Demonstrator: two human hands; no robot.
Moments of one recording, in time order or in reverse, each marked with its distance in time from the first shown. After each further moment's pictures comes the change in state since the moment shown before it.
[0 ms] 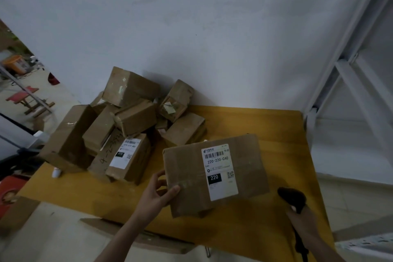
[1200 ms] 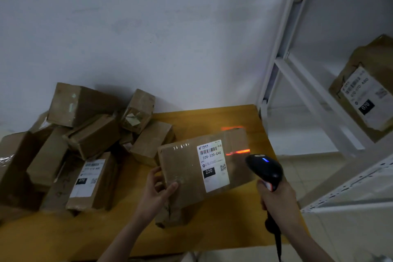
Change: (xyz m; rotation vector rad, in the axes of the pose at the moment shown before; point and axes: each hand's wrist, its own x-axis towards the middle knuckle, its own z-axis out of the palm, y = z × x) left_hand 0.050 -0.005 0.030 0.038 -0.149 0.141; right_hand -0.112 -0.046 -0.017 0.288 0.191 -0.407
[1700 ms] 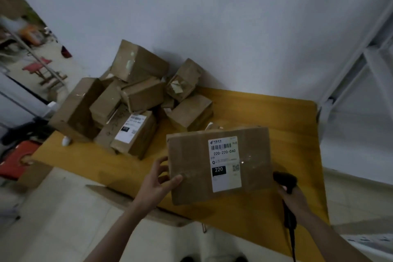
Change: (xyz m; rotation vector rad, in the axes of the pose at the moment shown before) left_hand -0.080 0.008 0.000 -0.018 0.201 -0.117; right_hand 0.129 0.136 0.040 -0.295 -0.366 0.185
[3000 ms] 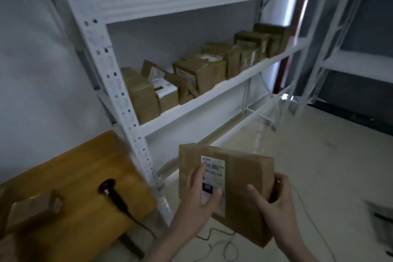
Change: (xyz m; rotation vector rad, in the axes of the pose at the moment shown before) left_hand -0.318 0.036 0.365 0.374 -0.927 0.742; right_hand -0.485 0.206 -0.195 0.759 1.018 -0.188
